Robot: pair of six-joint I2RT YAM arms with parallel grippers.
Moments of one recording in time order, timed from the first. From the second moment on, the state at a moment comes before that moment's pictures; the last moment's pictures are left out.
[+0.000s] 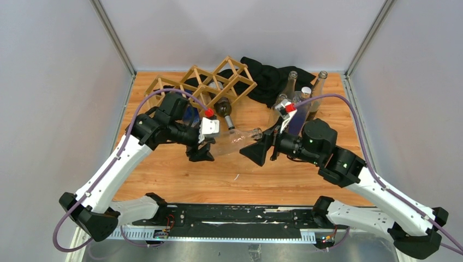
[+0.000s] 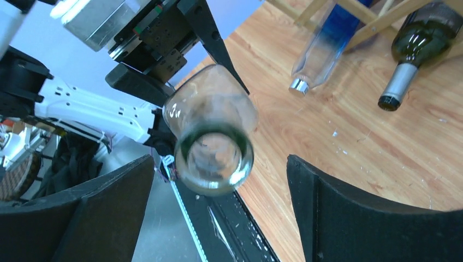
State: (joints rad) left arm -0.56 1.14 1.29 -1.07 0.75 0.74; right arm 0.94 0.84 1.02 -0.34 -0.18 0.46
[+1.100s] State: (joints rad) left arm -0.55 1.04 1.24 -0.73 0.95 0.18; right arm 0.95 1.08 1.05 0.15 -0.30 0.46
